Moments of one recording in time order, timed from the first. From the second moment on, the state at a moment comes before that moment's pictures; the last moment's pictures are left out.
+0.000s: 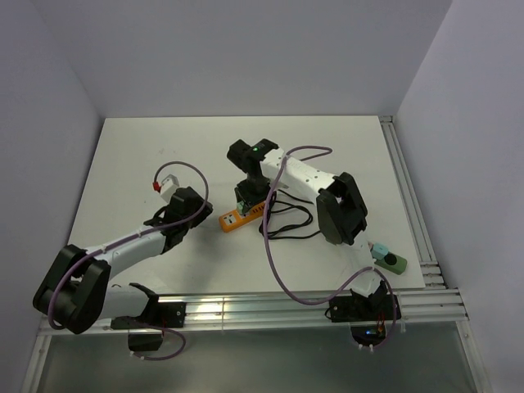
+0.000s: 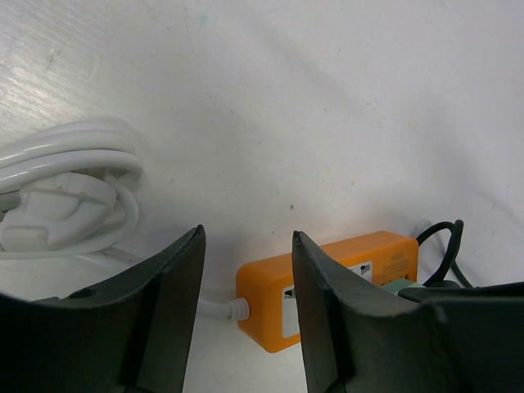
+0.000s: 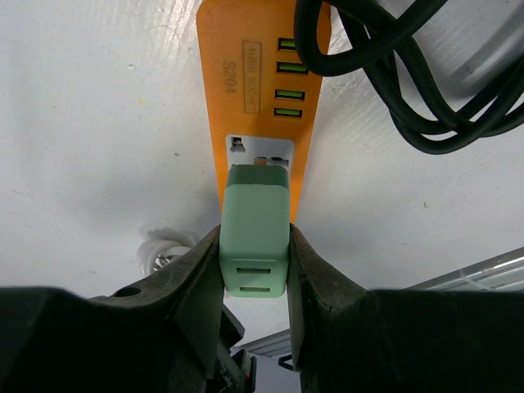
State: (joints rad) left arm -0.51 1.27 0.52 0.08 -0.32 -1.04; right arm 0.75 2.15 1.90 -1.22 -0.01 1.81
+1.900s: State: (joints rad) left arm -0.51 1.27 0.46 0.10 -0.35 -1.04; right arm 0.74 2.24 1.95 -1.18 -0.04 1.73
